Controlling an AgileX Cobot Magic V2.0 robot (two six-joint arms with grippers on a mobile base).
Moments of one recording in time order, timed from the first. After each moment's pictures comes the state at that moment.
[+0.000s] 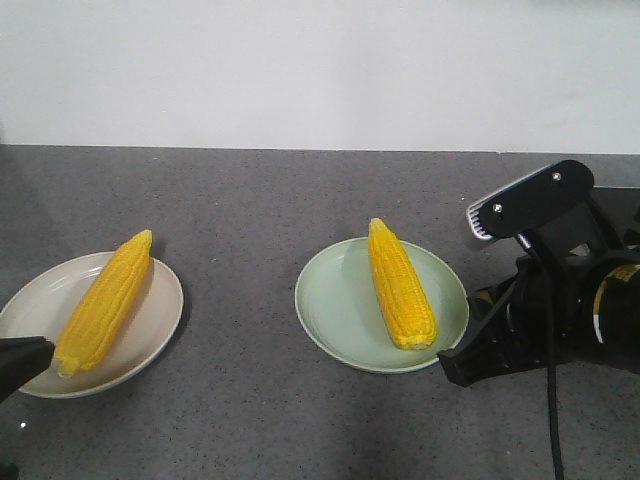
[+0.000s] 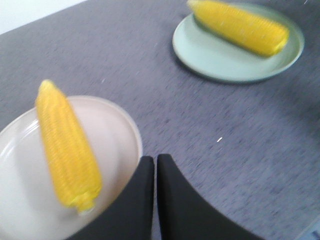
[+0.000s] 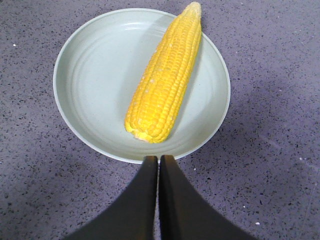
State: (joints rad) left arm -0.21 0.65 -0.60 -0.43 0.69 0.59; right arm 0.64 1.09 -0.89 -0.30 0.75 0.26
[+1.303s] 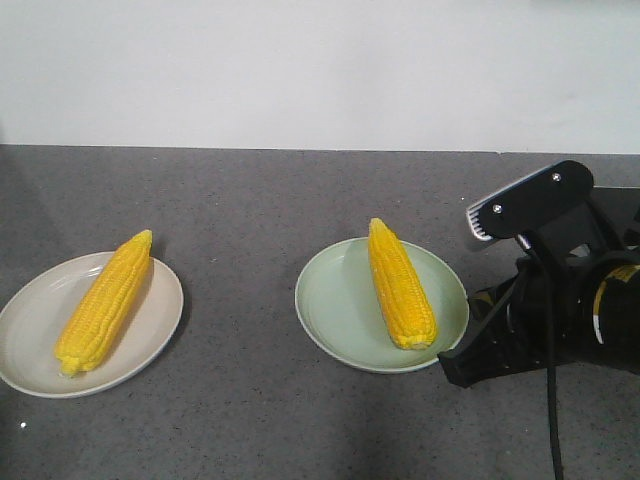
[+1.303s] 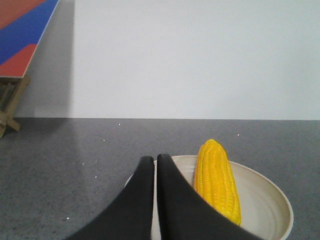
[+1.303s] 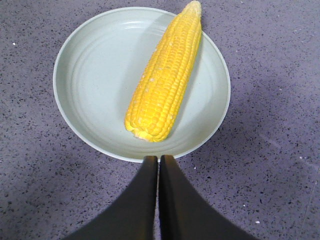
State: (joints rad) left arm 0.03 -0.01 0.02 0.03 0.02 -0.08; right arm 0.64 1.09 -0.89 -0.30 0.75 0.26
